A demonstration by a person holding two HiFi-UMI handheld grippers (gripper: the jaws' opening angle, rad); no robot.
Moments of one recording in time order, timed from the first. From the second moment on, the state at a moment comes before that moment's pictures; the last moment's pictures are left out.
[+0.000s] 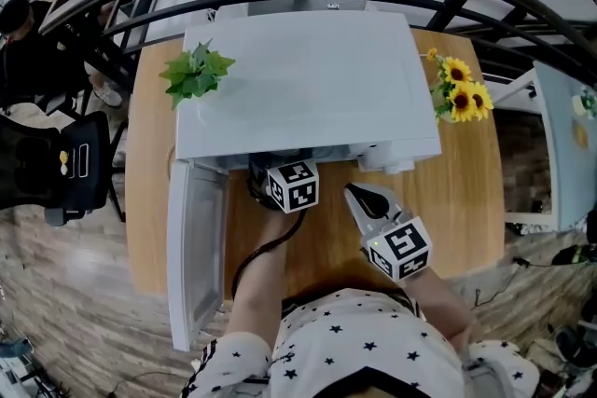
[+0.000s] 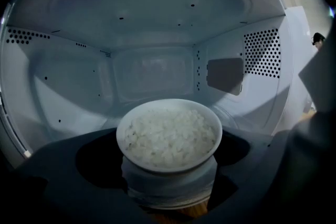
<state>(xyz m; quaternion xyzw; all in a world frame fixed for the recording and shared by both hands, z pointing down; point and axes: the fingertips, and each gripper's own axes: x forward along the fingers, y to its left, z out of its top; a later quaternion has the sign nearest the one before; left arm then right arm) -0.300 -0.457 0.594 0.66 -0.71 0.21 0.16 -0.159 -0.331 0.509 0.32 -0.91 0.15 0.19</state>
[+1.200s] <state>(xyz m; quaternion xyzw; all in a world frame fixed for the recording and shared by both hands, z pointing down) -0.281 -0.387 0.581 0.63 -0.72 0.20 0.20 -0.118 -0.271 0.488 0.30 -0.93 0.15 0.17</state>
